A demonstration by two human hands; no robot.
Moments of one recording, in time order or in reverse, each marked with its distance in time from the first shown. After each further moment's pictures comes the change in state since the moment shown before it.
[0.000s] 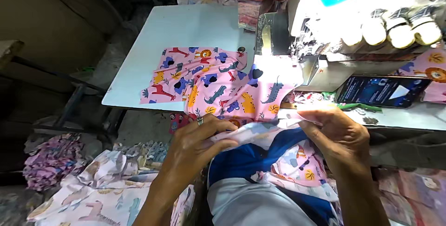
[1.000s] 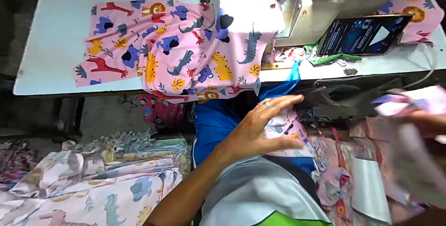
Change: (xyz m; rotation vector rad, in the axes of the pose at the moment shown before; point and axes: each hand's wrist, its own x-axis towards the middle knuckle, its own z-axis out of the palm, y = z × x) left_hand 0.004 0.031 0.143 -0.807 -0.403 0.080; right_hand -0.087 -0.104 -0.105 -0.214 0.005 0.380
